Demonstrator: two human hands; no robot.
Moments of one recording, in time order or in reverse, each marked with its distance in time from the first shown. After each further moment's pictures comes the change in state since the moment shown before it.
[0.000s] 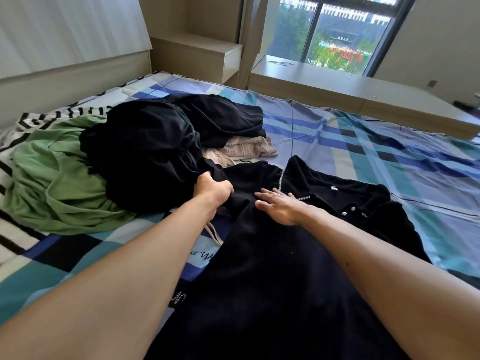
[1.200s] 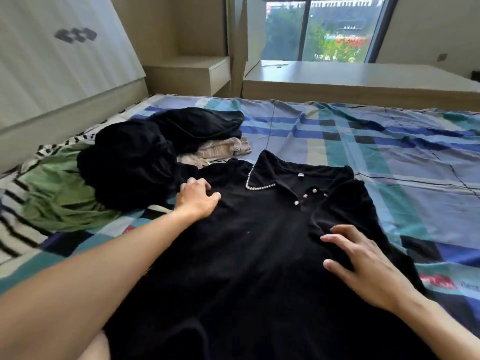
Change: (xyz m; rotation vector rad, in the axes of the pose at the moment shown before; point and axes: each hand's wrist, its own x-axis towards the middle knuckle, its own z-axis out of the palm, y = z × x) left_hand -0.075 0.007 0.029 0.820 0.062 0.369; right_hand -0.244 0.175 0.044 0.037 0.438 -0.116
